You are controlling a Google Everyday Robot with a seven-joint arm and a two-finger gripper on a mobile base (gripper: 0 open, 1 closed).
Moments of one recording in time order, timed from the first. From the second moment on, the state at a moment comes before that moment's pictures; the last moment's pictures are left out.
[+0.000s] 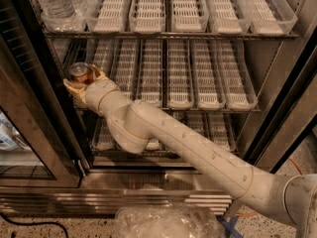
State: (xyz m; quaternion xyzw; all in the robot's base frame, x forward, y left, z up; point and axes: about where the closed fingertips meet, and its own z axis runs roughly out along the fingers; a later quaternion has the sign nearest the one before) arm 0.660 0.213 0.853 -0.30 0.61 0.21 0.70
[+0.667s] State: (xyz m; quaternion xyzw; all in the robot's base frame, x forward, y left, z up) arm 0.645 0.211 0.876 -0.31 0.57 0.22 0.73
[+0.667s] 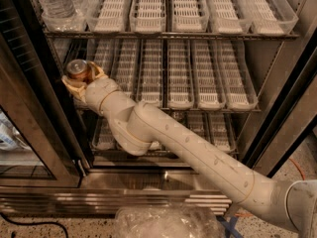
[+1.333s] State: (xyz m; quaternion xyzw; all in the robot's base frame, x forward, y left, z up) arm 0.623 0.191 0.908 -0.30 0.52 0.24 0.76
